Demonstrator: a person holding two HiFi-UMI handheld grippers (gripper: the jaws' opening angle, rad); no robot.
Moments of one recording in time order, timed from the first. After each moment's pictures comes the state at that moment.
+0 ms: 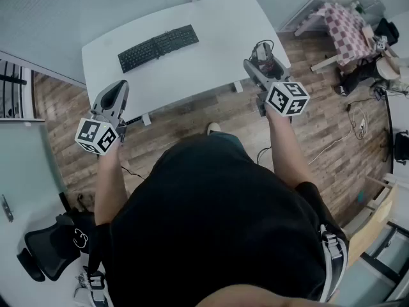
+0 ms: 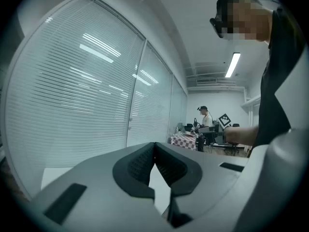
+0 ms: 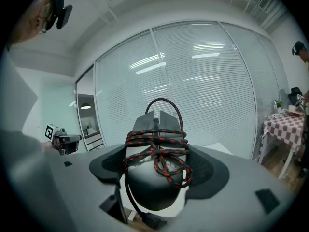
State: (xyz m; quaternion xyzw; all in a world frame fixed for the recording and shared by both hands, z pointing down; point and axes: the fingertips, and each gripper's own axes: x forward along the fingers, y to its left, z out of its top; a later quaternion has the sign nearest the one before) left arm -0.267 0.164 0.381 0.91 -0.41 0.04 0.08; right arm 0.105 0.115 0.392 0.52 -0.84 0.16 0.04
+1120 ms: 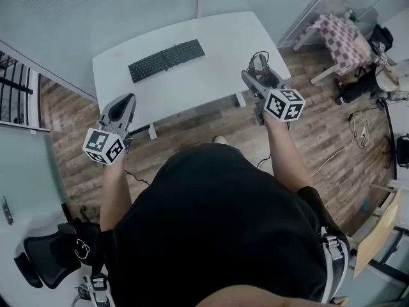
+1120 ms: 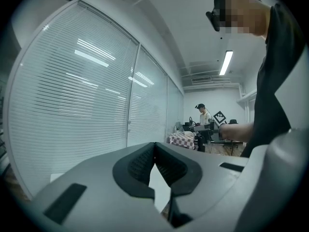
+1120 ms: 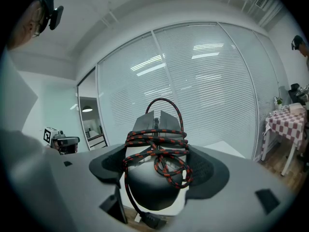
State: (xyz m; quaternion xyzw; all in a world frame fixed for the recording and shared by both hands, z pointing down) left arm -0.300 0.232 0.359 0.91 -0.40 0.05 0.06; right arm 0.060 0.165 0.380 0.51 -0.84 0.18 0.03
